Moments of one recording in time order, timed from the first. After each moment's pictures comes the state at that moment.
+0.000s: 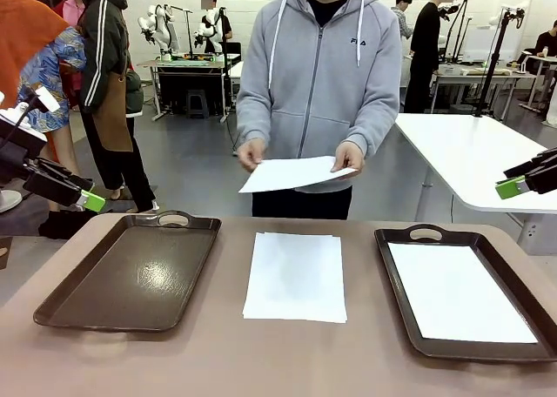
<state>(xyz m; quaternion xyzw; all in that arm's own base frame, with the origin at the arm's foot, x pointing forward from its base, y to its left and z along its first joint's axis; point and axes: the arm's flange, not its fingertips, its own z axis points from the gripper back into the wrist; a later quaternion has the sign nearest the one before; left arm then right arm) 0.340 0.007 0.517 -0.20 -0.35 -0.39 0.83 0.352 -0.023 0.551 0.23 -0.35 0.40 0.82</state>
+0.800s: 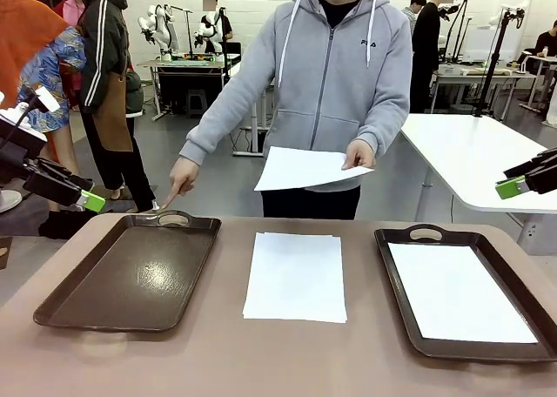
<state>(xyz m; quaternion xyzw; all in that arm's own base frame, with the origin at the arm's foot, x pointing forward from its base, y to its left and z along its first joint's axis) 0.340 0.007 0.517 -0.20 -0.35 -0.39 0.83 0.352 -0.023 0.551 0.23 -0.35 0.40 0.82</state>
